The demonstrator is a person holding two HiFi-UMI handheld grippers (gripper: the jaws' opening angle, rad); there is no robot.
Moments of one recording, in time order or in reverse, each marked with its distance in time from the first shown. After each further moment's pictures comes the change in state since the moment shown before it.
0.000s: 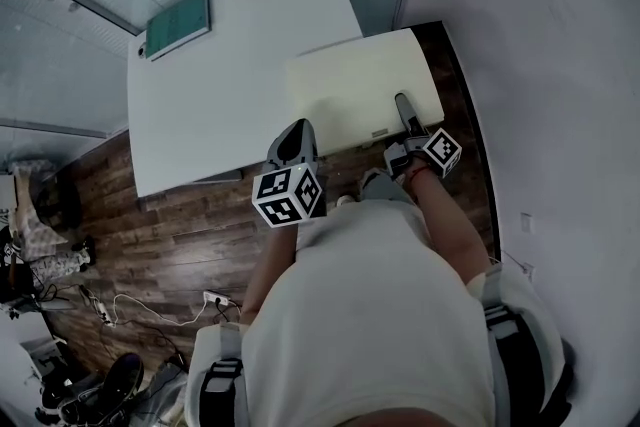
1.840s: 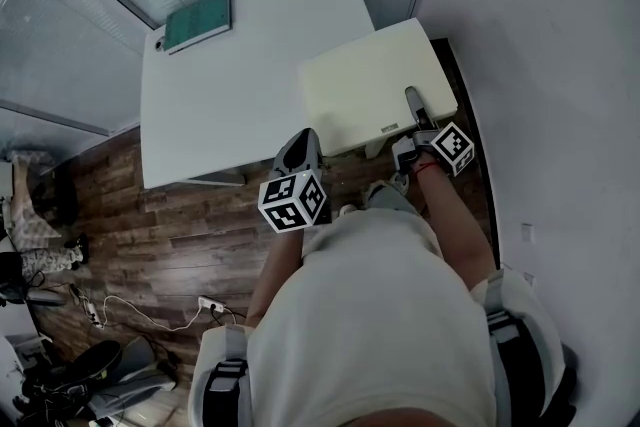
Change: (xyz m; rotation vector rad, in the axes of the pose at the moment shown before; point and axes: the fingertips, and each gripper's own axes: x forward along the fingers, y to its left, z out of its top) left arm -0.041 0.025 -0.009 -0.058 -0.052 0.012; right arm 0.007 0.066 -0.007 -0.210 -0.019 -0.003
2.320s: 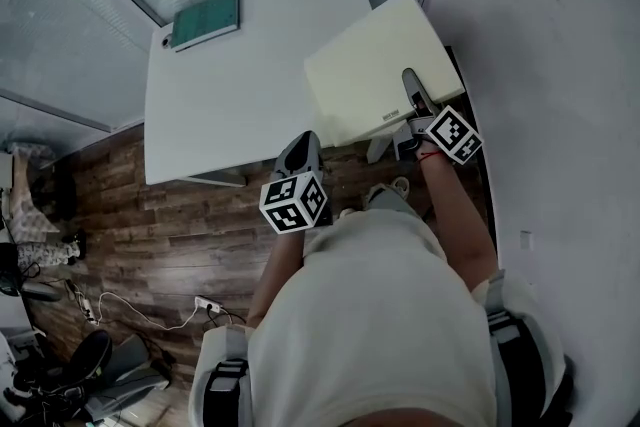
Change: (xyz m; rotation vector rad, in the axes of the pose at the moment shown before) left arm -0.009 0.009 0.001 -0.019 -0.014 0.020; right arm 0.028 0.079 0.010 -0.379 0.040 0.014
